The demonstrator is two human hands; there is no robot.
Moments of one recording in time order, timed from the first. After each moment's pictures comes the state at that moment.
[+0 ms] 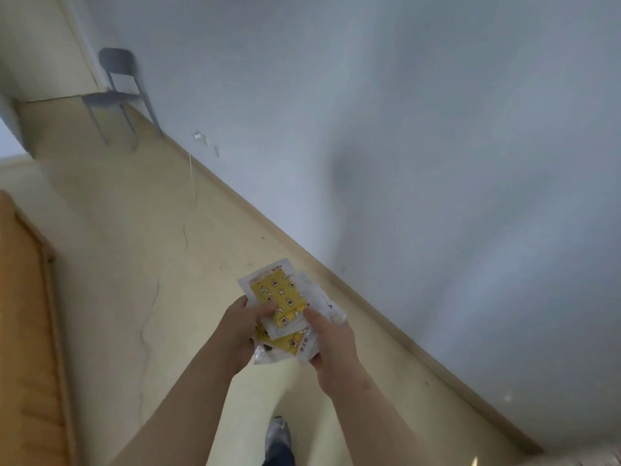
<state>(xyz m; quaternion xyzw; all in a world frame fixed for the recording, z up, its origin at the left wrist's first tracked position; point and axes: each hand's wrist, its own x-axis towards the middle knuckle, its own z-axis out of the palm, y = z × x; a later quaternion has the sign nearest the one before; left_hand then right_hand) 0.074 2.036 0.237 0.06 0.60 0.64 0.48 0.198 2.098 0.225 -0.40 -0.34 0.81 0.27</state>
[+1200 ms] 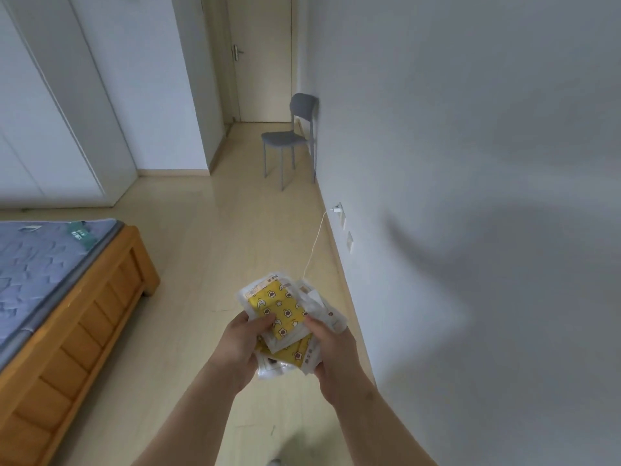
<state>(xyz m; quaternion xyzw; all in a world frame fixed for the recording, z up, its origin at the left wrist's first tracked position) -0.539 2.428 0.260 -0.09 0.57 0.78 0.24 -0.487 2.558 0.240 -0.19 -0.51 0.84 0.03</state>
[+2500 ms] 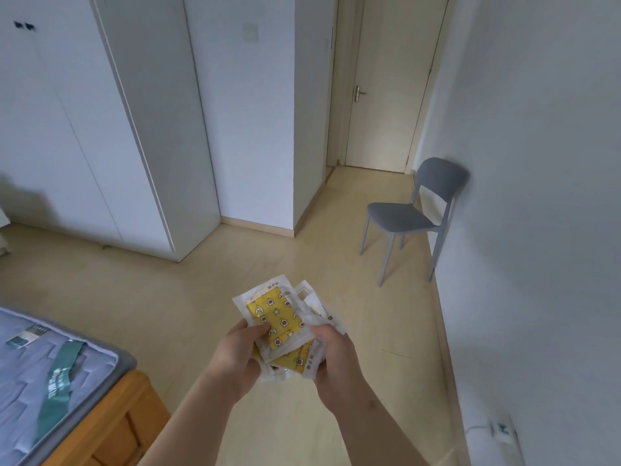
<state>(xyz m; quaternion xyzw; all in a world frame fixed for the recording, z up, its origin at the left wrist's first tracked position) -1.362 2.398 0.286 -0.21 0.48 0.85 0.08 -1.367 2.538 0.268 -0.10 -0.49 0.85 -0.15</state>
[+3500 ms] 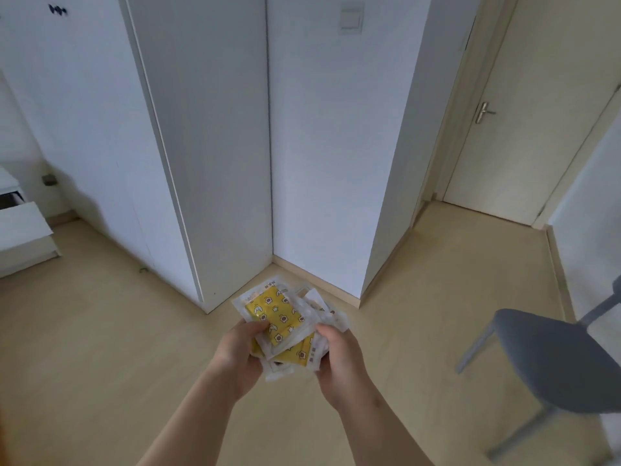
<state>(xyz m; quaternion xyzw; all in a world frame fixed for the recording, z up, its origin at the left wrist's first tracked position) -1.970 2.210 0.260 -0.30 0.39 0.87 -0.06 -2.020 2.344 0.250 -0.08 -0.50 0.82 -0.27</state>
